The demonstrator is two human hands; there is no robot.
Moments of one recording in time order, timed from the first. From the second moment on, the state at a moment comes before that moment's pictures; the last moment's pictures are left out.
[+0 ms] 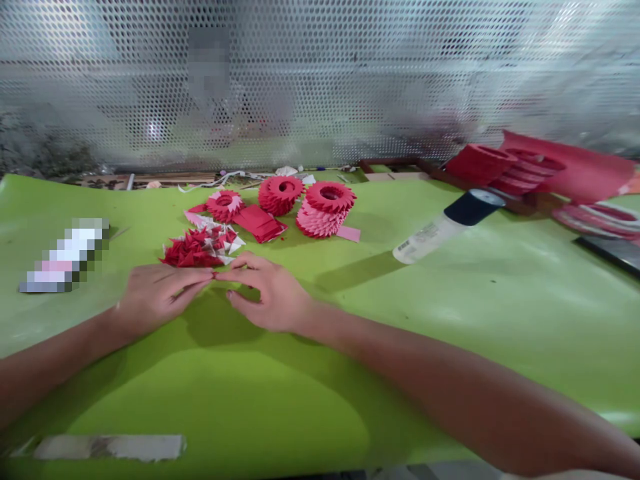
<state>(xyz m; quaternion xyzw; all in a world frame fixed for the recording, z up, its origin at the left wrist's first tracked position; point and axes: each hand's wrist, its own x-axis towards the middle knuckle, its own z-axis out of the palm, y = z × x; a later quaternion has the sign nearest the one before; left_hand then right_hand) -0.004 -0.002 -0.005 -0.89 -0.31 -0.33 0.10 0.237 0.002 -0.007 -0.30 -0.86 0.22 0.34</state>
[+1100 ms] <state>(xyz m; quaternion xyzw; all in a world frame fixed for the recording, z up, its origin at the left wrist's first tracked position) 0.009 -0.017 0.008 -0.84 -0.33 -0.43 -0.05 0.234 0.001 0.005 -0.23 -0.82 0.21 0.47</state>
